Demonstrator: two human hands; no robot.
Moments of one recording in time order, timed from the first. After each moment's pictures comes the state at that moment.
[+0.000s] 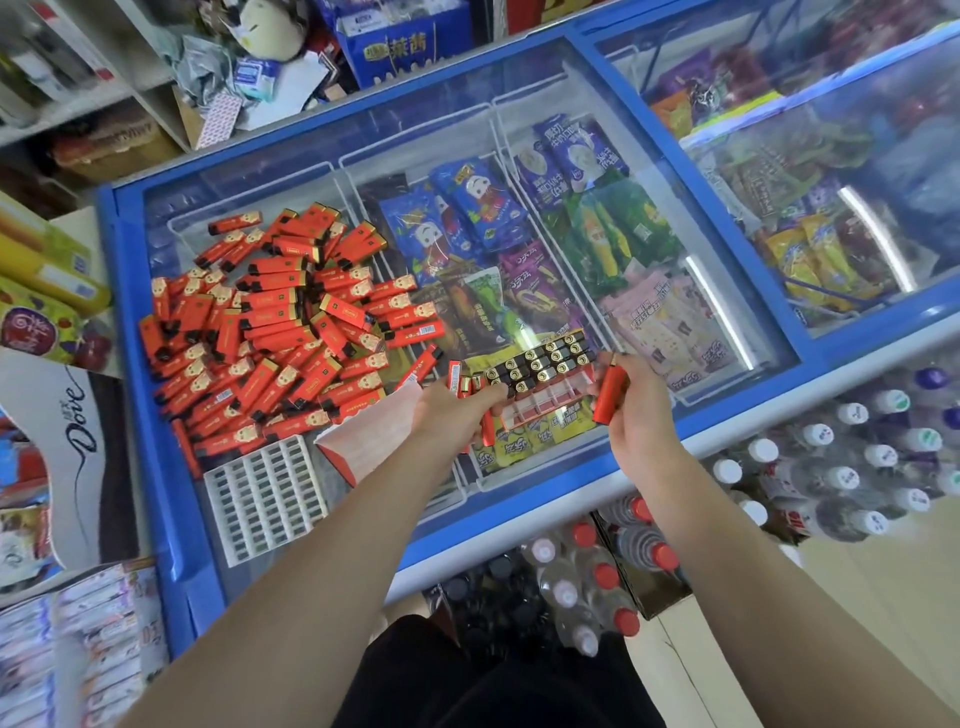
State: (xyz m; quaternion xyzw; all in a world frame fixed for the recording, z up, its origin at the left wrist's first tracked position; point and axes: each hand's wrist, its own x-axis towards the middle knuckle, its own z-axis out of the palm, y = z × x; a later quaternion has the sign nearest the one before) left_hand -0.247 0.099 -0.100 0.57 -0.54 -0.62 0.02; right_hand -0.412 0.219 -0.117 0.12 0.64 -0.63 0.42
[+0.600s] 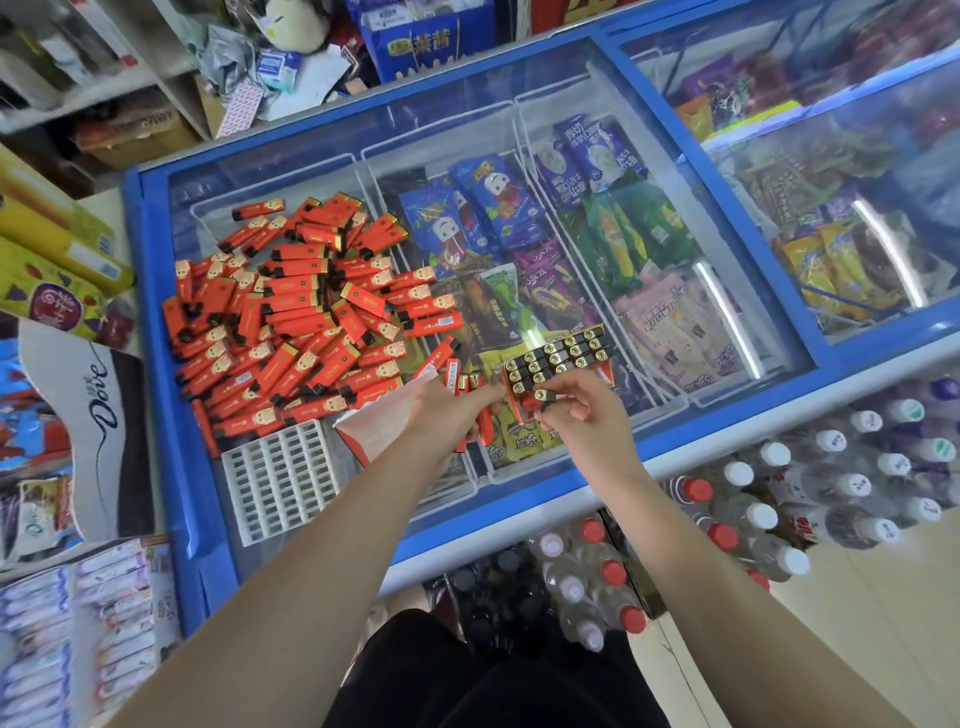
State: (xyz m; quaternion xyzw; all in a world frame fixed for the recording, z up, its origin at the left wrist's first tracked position) left_hand -0.222 0.093 -0.099 0.59 -0.52 -0.62 0.01; right_hand -0.350 0.222 -0.099 -0.20 0.74 -0.49 0.41
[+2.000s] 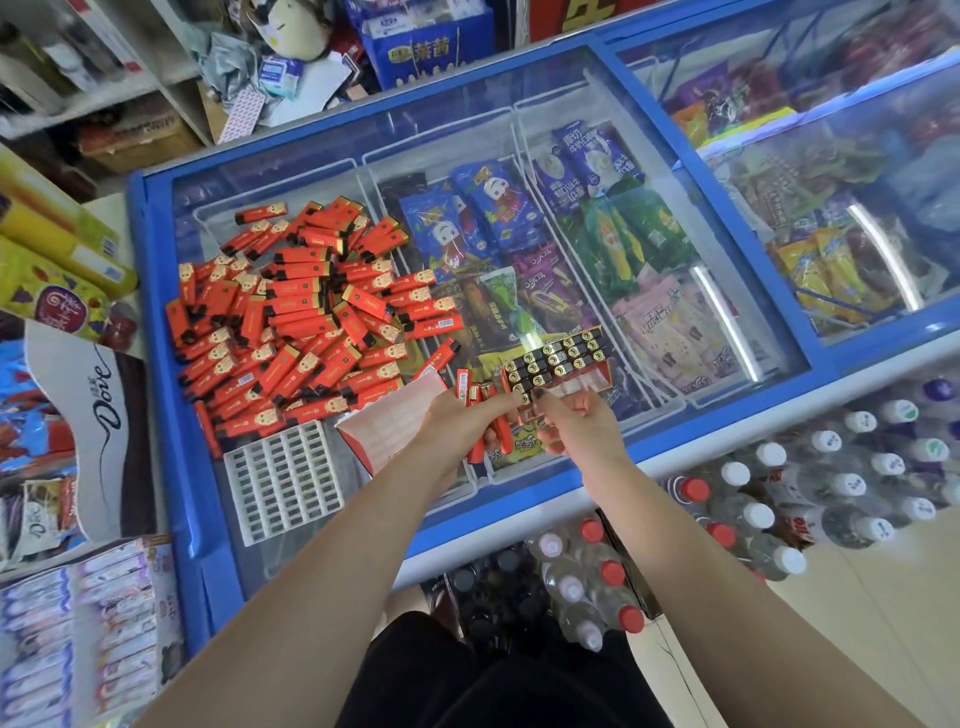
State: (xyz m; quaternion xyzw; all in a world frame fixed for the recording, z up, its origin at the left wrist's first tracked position) left_hand -0.222 0.108 -0.099 0.54 -0.48 -0.69 0.03; right_hand -0.347 0.212 -0.118 -0.01 0.75 -0.45 0.47
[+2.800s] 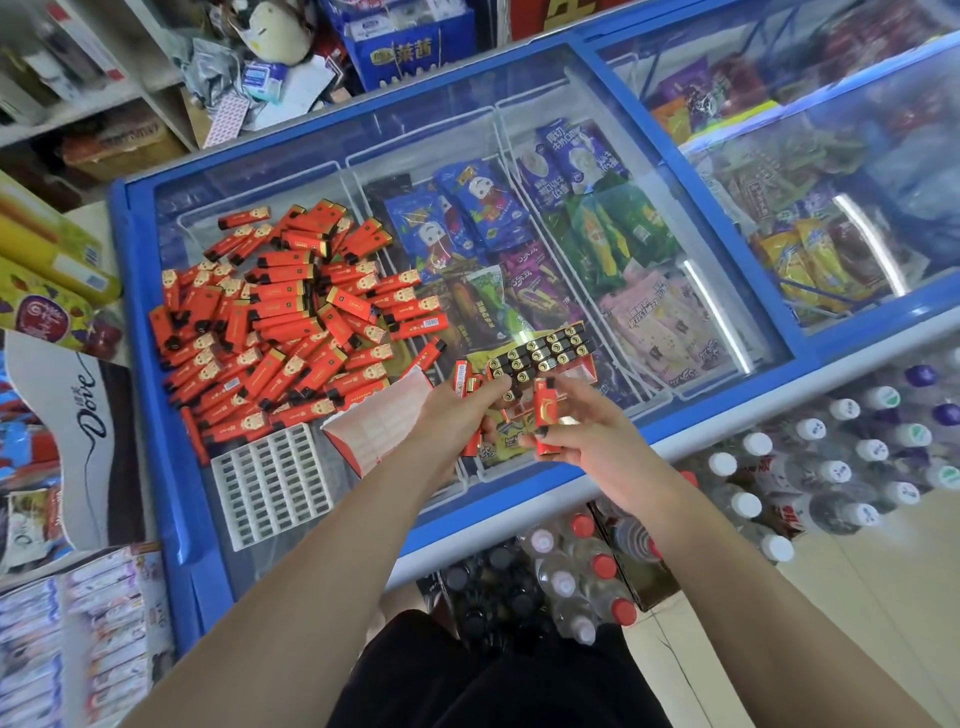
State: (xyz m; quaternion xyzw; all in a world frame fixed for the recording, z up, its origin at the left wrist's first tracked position) left_hand -0.234 0.110 -0.105 0.55 -0.49 -0.68 0.04; right_hand -0.367 0.247 -0.093 -0.10 0.61 -0.54 0.58
